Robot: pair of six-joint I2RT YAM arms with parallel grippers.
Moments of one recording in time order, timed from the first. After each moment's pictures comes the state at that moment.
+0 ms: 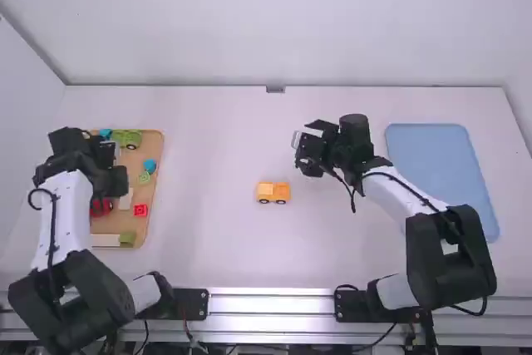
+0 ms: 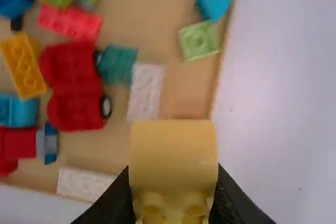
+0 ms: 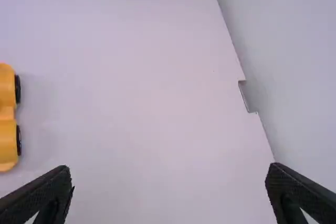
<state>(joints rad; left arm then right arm) 0.52 1.30 1.01 -0.91 0.07 0.32 0.26 1.56 0.82 0.06 -0.50 -1.07</state>
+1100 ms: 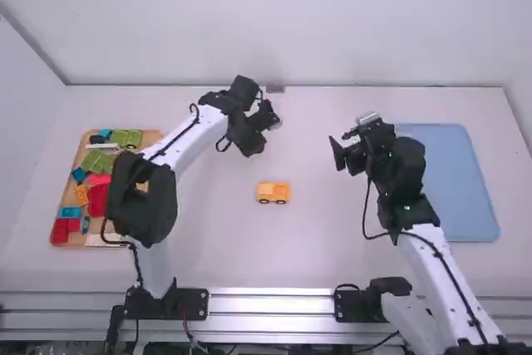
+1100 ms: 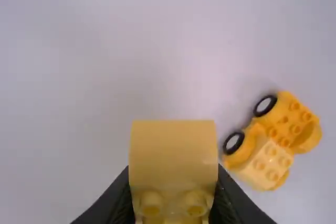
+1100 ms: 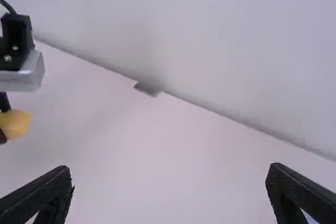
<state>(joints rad) -0.38 1.94 1.59 -0.89 0.20 0.51 0.12 0.98 0.60 0.07 -0.25 -0.23</state>
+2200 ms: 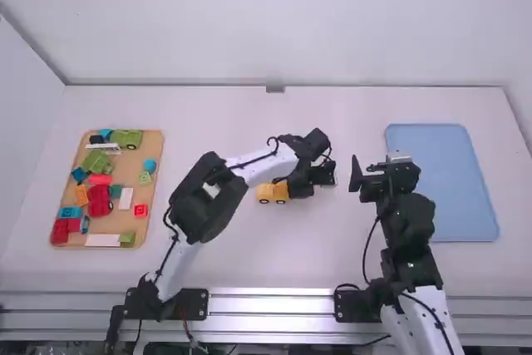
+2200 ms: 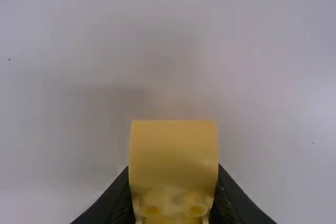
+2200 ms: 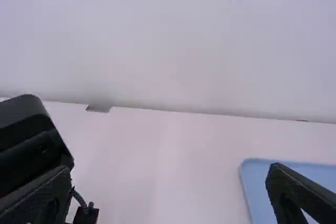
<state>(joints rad) -0.74 2.21 1.62 -0.79 0.15 0.67 0.12 0.55 0.31 0.11 0.01 -0.05</state>
